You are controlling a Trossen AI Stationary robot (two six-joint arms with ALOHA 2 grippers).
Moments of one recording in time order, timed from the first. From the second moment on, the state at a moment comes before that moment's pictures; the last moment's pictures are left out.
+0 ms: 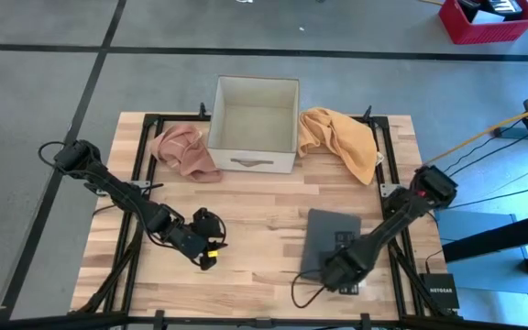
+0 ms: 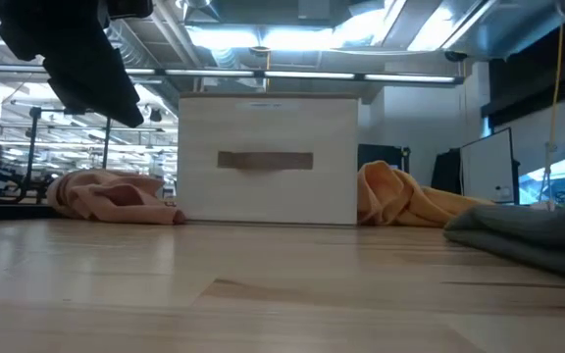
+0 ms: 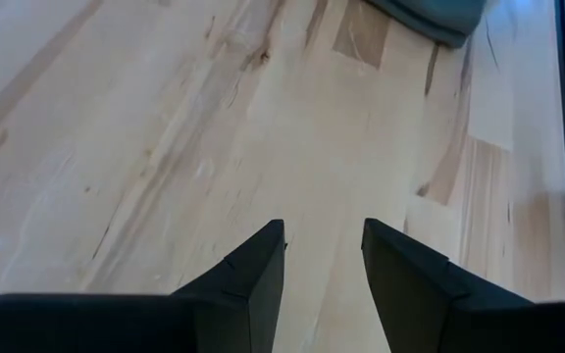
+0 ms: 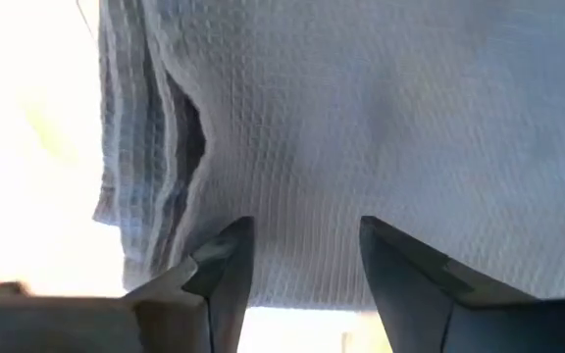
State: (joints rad) left arm -0.58 1.41 0.78 -0.23 -0.44 -0.81; right arm 0.72 1.77 1.13 -0.97 -0.11 0.76
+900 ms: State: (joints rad) left arm -0.58 1.41 0.78 -0.23 -0.47 -0.78; right arm 0.62 1.68 0.89 -0.80 -0.01 0.62
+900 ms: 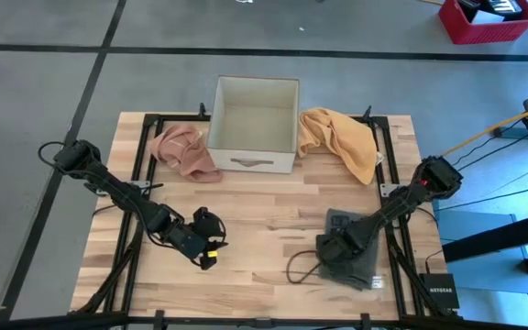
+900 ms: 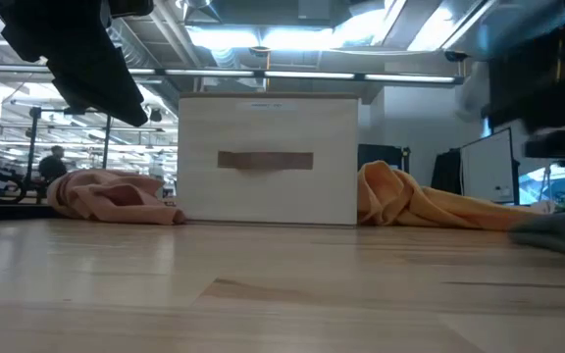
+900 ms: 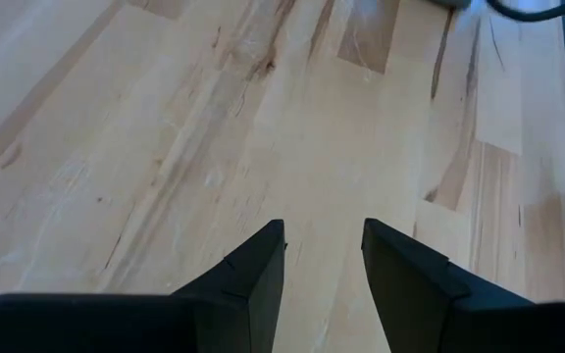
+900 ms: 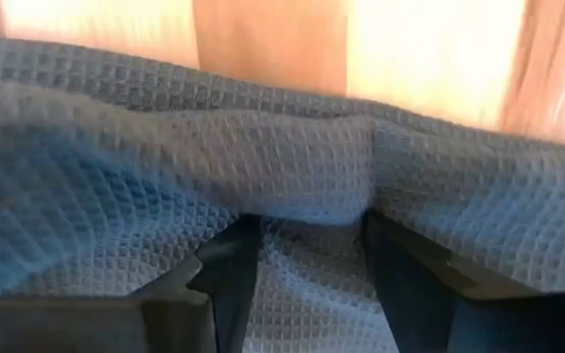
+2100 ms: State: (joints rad) left arm -0.58 1.41 0.78 -0.22 -0.47 -0.79; right arm 0.03 1.35 0.93 -1.15 0.81 0.48
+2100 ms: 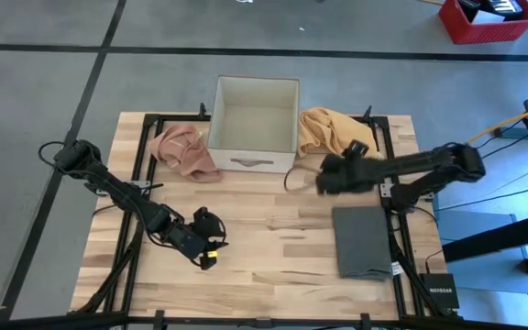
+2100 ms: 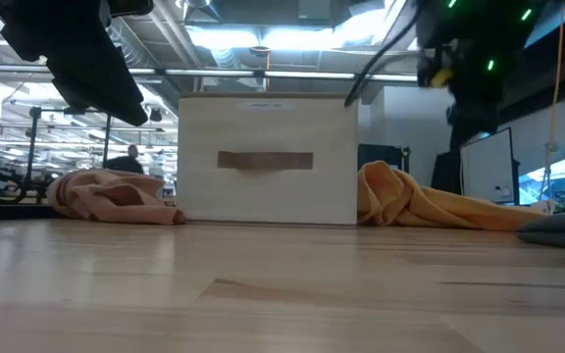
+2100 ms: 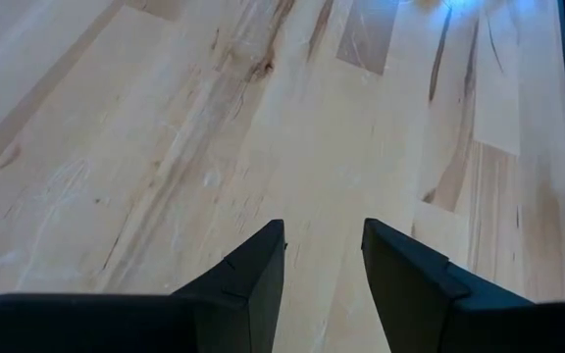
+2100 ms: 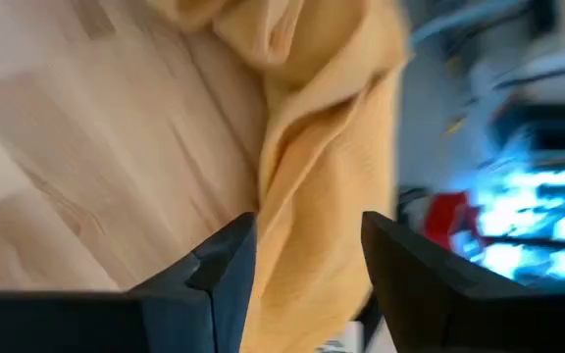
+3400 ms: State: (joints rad) left arm -0.58 1.41 0.78 -0.22 -0.49 -0.73; right arm -0.27 1.10 0.90 -0.97 0.34 0.43
